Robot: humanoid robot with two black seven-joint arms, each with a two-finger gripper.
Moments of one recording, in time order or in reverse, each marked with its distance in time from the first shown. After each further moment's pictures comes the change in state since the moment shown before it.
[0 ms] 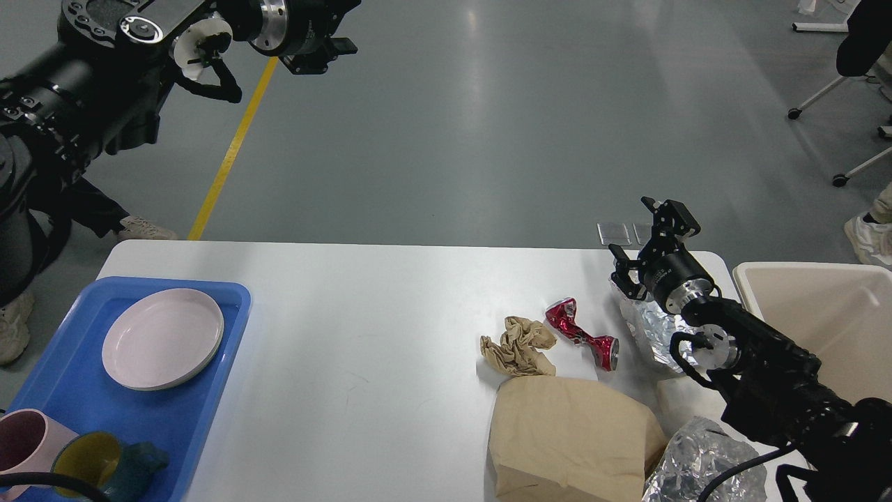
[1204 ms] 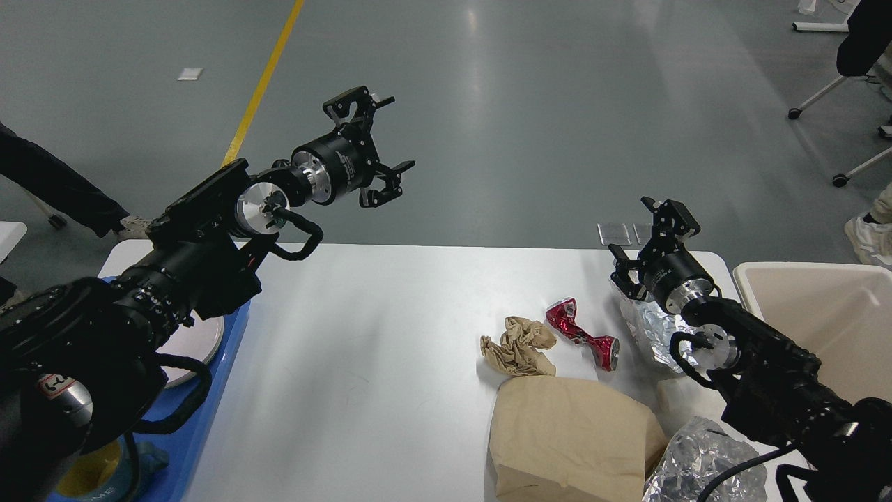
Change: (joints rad) left arm 0.516 -0.132 -0.844 0.000 -0.010 0.082 0.001; right arm 0.000 0.000 0.000 -0.001 0.000 0.000 0.000
